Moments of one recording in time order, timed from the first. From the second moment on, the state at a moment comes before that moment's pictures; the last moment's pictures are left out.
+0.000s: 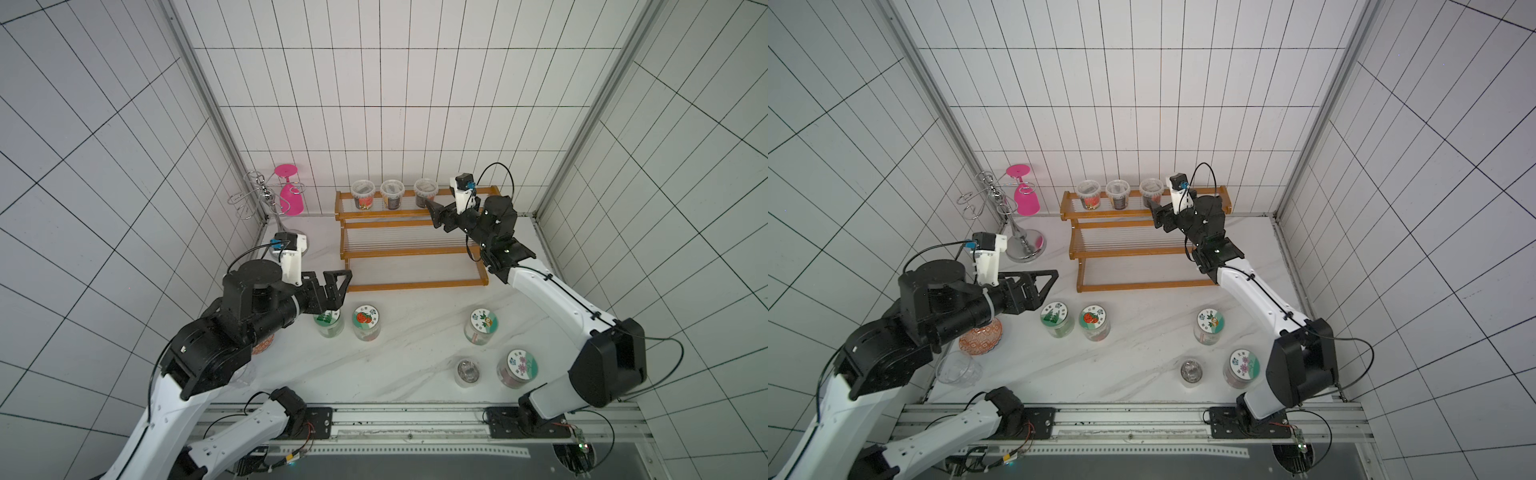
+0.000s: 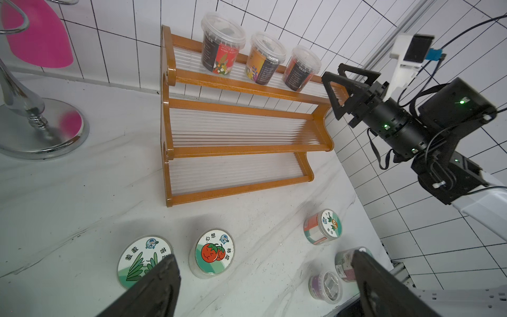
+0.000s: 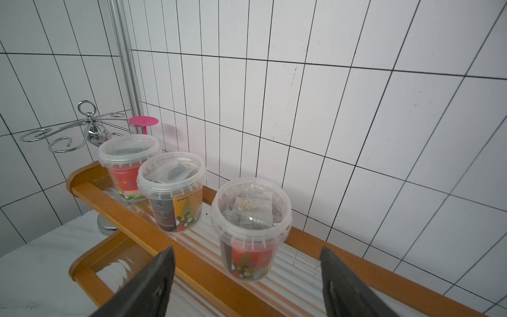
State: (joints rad) left arm -0.62 0.84 1.42 -1.01 -0.03 -0.54; right arm 0.52 1.48 1.30 0.19 -0.14 -0.08
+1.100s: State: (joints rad) left arm -1.38 1.16 1.14 -0.53 -0.21 -0.48; right arm 0.52 0.79 1.17 -0.94 0.04 0.38
